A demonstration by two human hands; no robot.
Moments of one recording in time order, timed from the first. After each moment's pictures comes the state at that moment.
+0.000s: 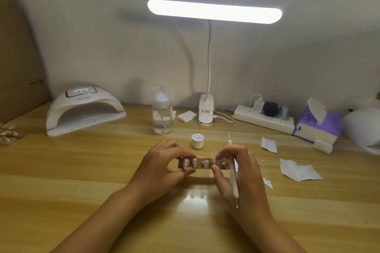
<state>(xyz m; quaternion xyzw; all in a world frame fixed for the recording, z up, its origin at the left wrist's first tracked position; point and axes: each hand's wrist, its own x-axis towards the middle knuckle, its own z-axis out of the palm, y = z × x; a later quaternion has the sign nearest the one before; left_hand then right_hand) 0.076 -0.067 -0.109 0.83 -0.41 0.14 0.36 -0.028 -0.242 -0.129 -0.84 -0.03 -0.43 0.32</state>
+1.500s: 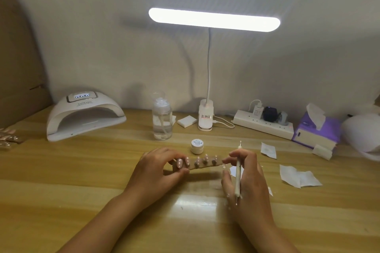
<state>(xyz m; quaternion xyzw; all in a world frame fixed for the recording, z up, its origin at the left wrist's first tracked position) 0.086 -0.062 -0.120 0.85 -0.35 0.15 0.35 -0.031 -0.245 -0.127 -0.86 0.06 -0.38 0.34</state>
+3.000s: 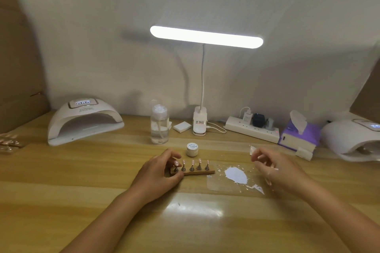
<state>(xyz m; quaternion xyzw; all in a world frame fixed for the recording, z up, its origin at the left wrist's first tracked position) 0.091 -0.065 -0.126 0.88 -0.31 0.03 0.37 -0.044 -0.358 -0.073 -0.96 0.14 -0.11 0.22</state>
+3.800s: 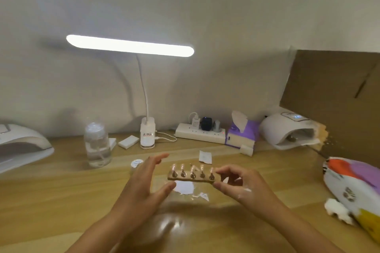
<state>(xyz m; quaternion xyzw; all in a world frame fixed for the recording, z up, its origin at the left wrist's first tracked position) 0.050 -0.141 -0.101 0.79 -0.43 0.05 0.44 -0.101 -0.360 -0.077 -0.88 0.12 -0.19 0.42</state>
